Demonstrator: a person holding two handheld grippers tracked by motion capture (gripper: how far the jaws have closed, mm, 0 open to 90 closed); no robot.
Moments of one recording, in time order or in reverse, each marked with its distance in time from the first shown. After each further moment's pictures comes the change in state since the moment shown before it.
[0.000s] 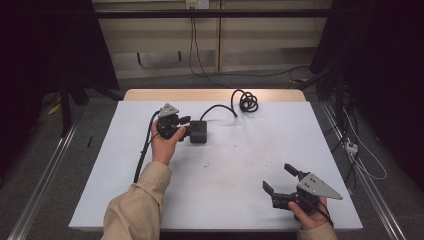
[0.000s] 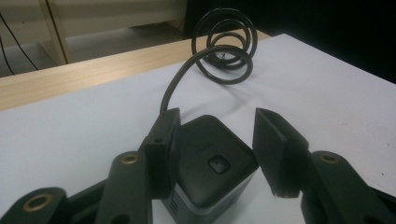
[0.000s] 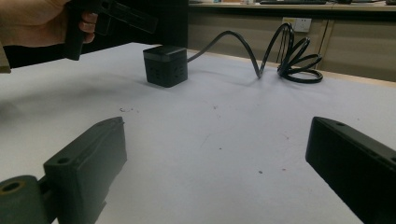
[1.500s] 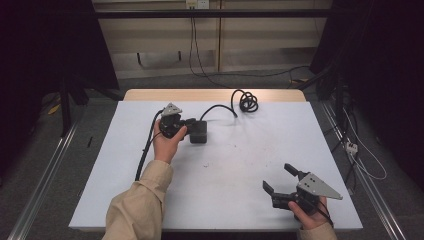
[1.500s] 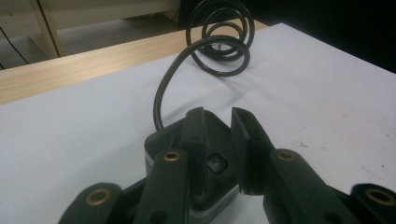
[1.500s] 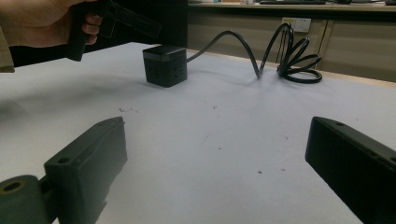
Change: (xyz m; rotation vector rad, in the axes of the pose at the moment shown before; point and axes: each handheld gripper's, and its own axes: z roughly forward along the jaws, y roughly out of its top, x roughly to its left) left arm 0.000 0.001 0.008 0.040 -0.017 0.014; right arm 0.000 0.000 0.000 0.002 -0.002 -0.001
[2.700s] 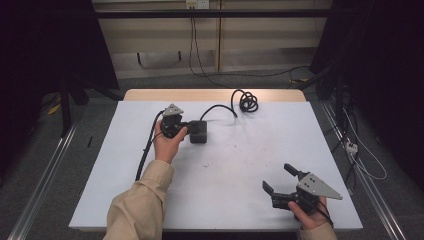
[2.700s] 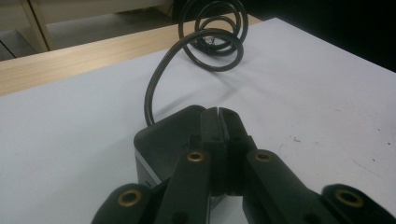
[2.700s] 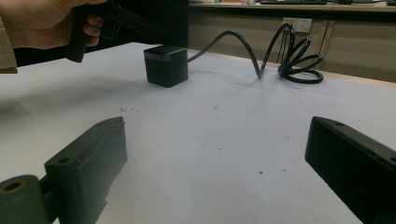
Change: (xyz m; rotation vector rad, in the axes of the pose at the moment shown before) left arm -0.001 -0.001 0.002 0.022 -0.027 -0.002; right arm 0.000 0.000 0.000 0.000 0.002 -0.001
